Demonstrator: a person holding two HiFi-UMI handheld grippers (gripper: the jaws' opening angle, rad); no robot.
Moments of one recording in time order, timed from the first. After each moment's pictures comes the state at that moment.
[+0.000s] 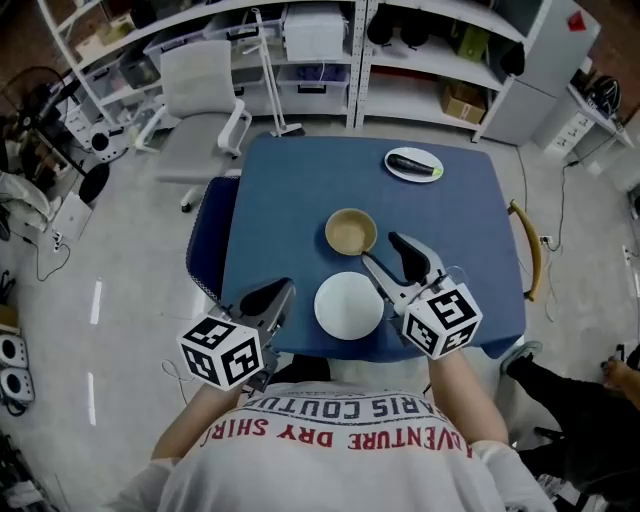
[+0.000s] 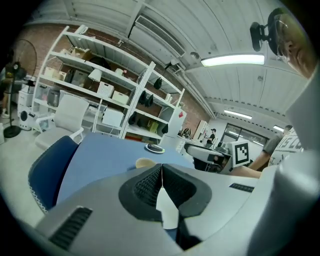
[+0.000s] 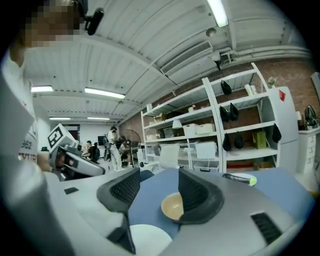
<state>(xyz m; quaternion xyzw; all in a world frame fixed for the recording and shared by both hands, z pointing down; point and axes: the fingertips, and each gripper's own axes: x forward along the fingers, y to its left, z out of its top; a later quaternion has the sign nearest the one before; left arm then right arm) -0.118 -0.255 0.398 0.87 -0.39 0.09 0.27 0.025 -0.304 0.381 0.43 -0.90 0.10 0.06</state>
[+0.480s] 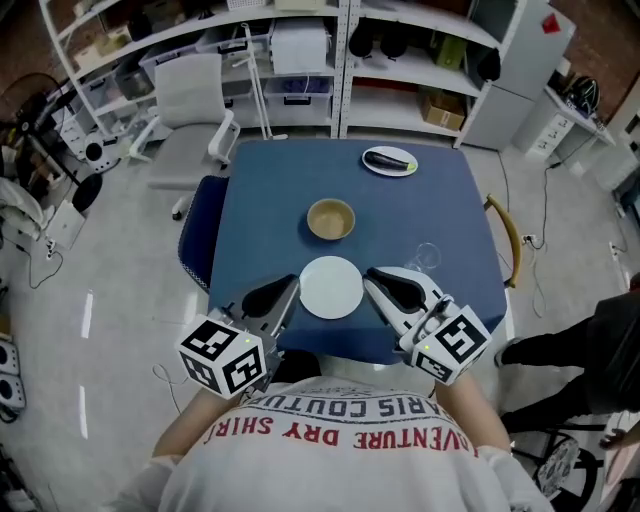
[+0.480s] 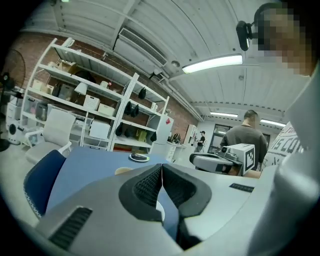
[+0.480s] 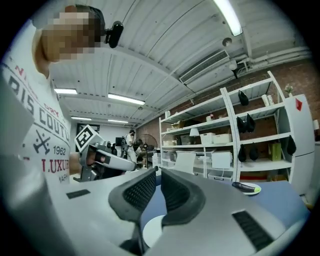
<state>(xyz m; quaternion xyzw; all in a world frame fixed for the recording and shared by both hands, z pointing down) -0.075 -0.190 0.349 0.91 -0.36 0.06 0.20 0.028 -0.183 0.336 0.35 -0.94 0.03 0.04</state>
